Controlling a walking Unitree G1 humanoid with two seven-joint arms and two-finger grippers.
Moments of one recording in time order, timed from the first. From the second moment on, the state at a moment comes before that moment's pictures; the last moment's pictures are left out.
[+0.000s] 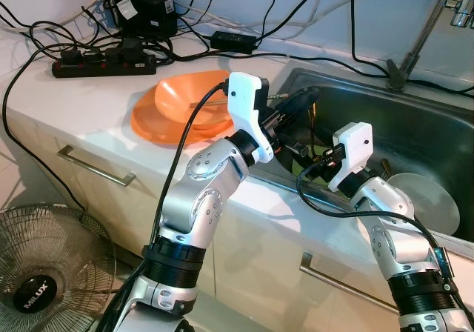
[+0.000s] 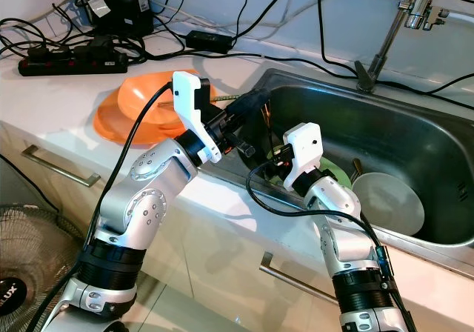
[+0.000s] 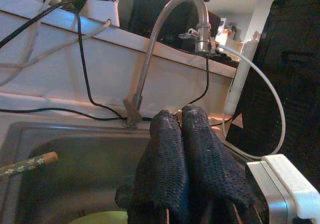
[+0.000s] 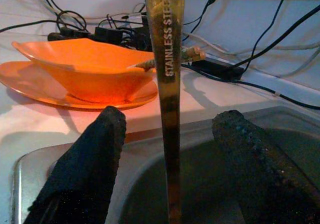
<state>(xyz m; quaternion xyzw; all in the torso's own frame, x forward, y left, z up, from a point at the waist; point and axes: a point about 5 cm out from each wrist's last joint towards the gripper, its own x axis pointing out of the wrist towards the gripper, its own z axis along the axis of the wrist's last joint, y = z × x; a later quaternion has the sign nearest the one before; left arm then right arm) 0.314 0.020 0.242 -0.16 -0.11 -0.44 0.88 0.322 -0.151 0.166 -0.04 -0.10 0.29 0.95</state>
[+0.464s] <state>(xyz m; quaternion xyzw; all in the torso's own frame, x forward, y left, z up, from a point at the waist) 0.314 0.021 0.241 -0.16 -0.10 -0.44 0.88 0.322 -0.148 0.165 -0.04 -0.11 0.29 0.95</state>
